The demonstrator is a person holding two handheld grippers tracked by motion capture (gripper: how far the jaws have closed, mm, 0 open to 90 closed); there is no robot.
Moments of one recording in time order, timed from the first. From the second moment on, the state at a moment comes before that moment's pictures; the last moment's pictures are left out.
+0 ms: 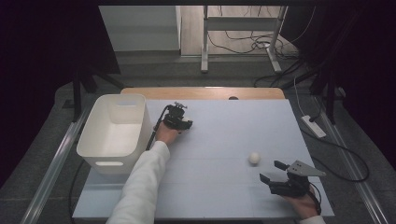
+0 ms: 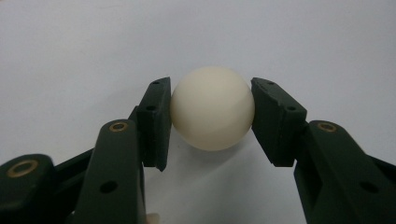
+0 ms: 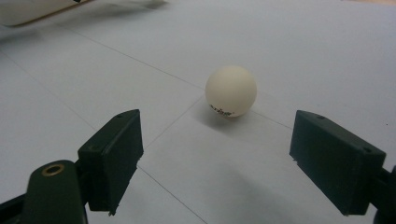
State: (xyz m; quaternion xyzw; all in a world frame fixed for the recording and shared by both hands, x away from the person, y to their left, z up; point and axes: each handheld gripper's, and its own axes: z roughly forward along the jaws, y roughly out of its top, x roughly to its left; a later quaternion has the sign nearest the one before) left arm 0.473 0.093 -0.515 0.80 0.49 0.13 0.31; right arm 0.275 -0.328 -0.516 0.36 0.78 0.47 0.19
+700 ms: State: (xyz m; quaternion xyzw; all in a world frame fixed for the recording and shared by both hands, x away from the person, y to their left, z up) left arm 0.451 0.089 -0.491 0.81 0.46 0.13 0.35; right arm 0.274 -0.327 -0.516 0.36 0.78 0.47 0.20
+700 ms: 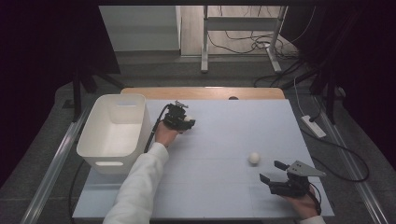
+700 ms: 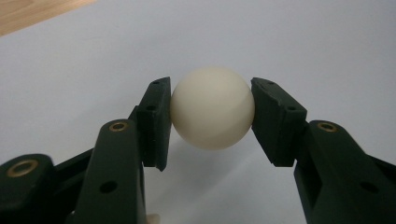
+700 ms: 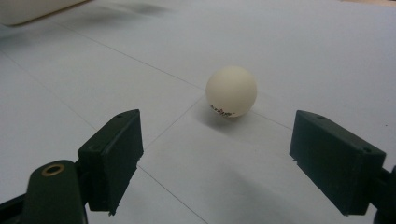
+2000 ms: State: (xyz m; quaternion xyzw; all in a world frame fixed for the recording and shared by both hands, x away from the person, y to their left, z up) left arm 0.411 0.098 -0.467 0.81 0.42 0.14 0.39; right arm 0.273 -0.326 -0.515 0.36 0.78 0.47 0.20
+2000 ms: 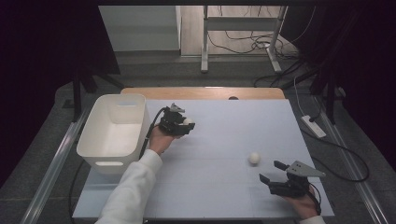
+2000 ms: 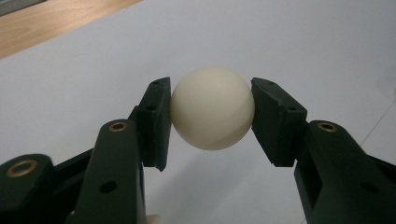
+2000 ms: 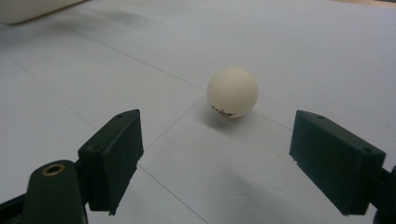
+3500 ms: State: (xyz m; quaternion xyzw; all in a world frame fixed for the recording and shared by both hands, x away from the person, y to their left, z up) left arm 0.372 0.104 -0.440 0.81 0.38 0.16 0.42; right arm 0.272 -0.325 -0.514 0.35 0.78 0.47 0.20
